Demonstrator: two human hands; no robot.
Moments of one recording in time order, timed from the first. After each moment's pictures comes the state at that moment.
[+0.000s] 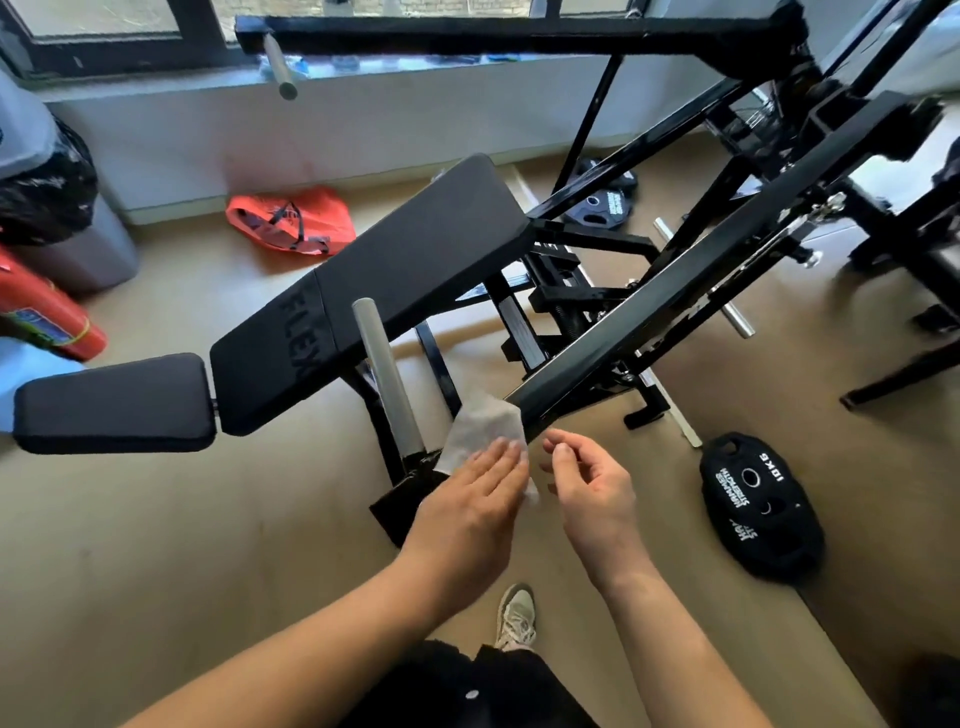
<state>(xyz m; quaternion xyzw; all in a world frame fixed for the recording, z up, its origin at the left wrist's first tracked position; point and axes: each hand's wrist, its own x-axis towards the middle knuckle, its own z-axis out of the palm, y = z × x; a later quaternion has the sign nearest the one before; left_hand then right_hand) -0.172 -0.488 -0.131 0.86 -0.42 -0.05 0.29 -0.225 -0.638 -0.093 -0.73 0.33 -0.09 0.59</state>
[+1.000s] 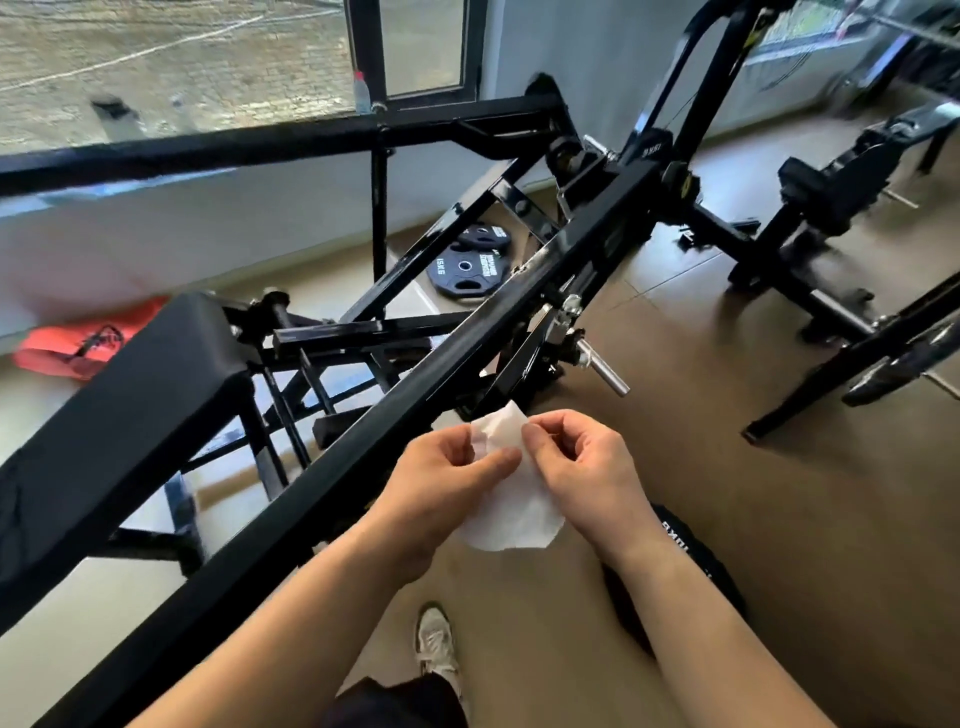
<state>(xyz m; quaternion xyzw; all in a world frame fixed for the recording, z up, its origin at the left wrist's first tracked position) -0.082 -0.960 -0.042 0.64 -0.12 -0.39 0.65 -0.171 -1.106 -0.034 -0.75 0.30 -0.13 0.58</state>
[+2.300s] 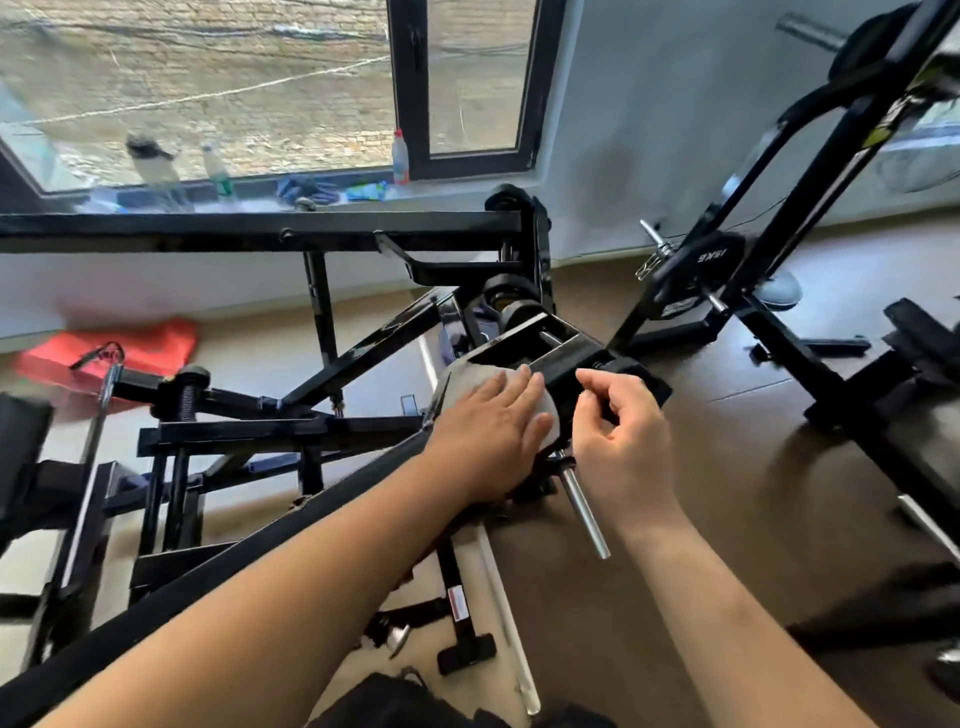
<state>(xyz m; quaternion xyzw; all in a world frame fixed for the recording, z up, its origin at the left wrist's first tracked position) 0.143 -1.427 -0.021 0.92 -0.34 -0.13 0.12 0.060 -1.564 -0.009 -0.86 0.15 -0.29 0.39</state>
